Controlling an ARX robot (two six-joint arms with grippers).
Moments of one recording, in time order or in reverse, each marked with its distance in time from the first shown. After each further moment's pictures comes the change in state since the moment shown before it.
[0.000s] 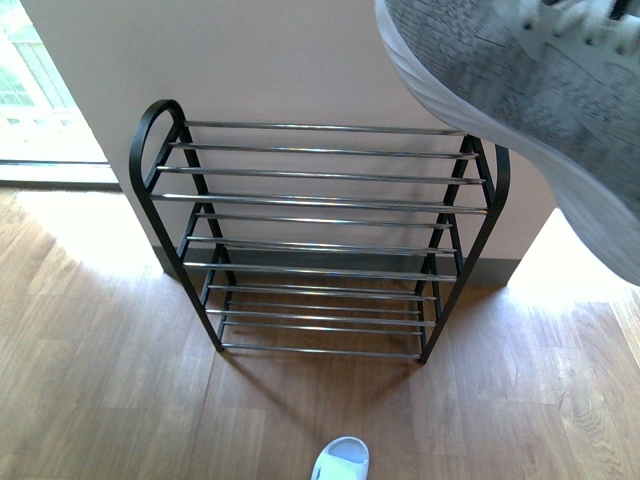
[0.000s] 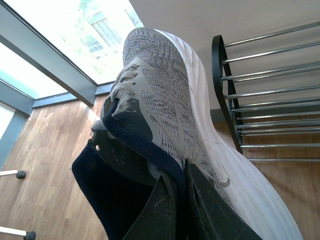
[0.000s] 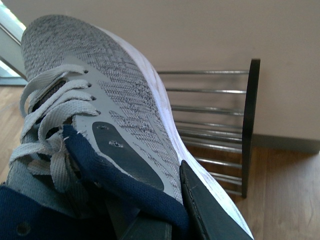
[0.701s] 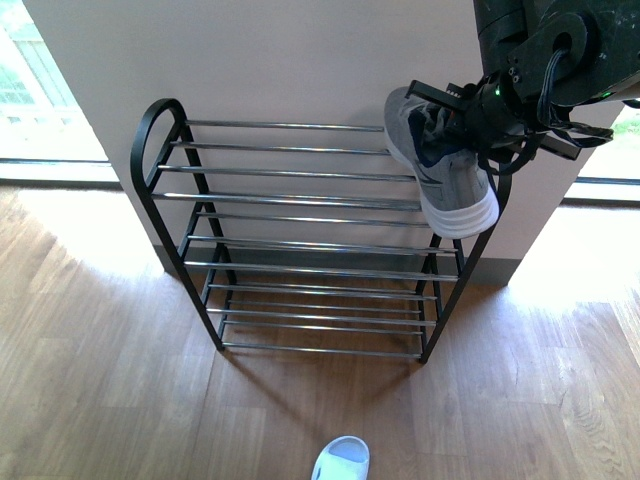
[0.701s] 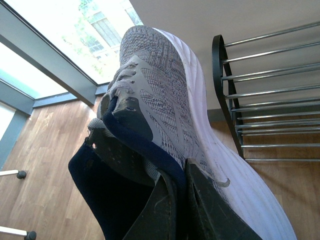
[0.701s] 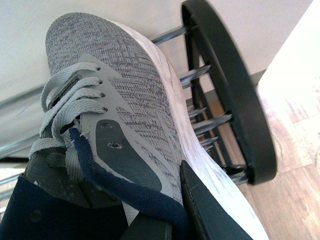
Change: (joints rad) left arm 0.000 0.000 0.000 0.000 0.000 0.000; right arm 0.140 0.948 0.908 -0.252 0.573 0.341
